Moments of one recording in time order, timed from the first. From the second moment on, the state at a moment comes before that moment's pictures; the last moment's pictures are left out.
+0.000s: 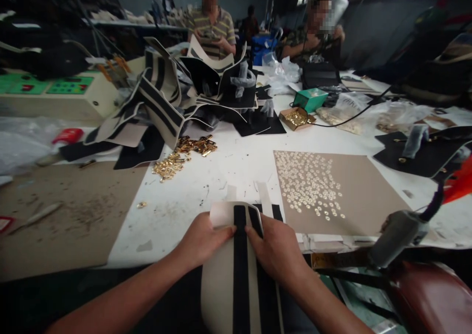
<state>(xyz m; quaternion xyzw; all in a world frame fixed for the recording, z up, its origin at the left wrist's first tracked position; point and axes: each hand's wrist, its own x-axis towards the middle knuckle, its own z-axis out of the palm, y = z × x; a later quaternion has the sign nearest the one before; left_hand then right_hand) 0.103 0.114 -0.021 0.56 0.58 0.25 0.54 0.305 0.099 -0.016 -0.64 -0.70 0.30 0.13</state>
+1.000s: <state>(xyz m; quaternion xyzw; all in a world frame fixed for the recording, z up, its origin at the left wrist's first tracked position) 0.106 0.101 -0.023 0.51 0.53 0.33 0.60 0.306 0.093 -0.013 -0.65 -0.63 0.37 0.18</state>
